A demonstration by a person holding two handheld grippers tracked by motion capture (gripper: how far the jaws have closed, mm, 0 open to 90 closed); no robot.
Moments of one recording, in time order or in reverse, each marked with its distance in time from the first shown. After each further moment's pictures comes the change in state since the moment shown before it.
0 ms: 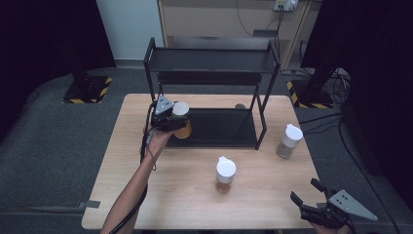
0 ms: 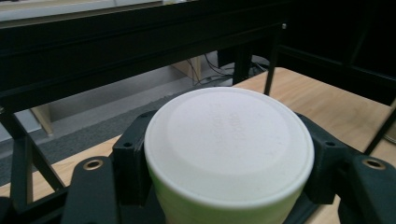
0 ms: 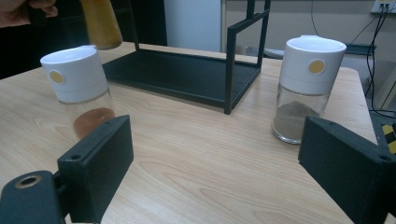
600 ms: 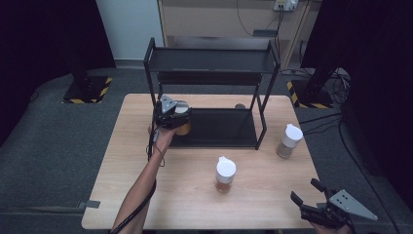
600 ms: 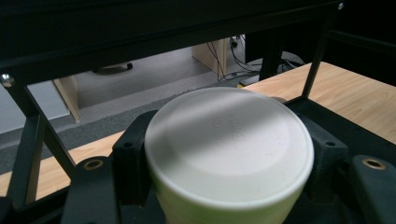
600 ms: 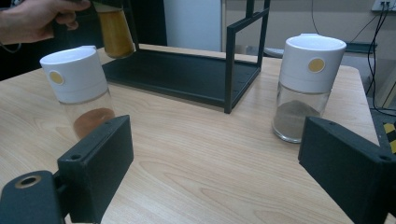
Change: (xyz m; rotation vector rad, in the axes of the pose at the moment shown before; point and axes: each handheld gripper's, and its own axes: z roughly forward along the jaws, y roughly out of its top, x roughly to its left) left arm -0.007 -0.019 0.033 0.025 0.111 -0.022; right arm -0.001 0.000 0.000 0.001 0.002 0.007
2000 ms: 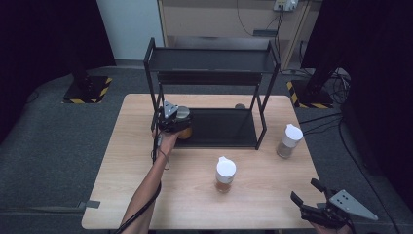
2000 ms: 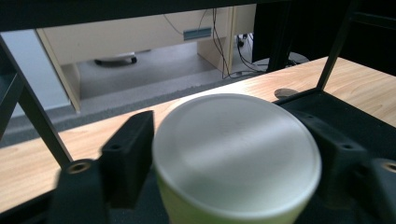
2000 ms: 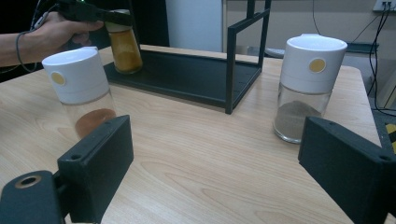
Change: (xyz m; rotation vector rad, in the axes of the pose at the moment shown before) left arm 0.000 -0.025 0.018 0.003 0.024 -0.053; right arm -0.001 0.000 0.000 -0.002 0.004 0.002
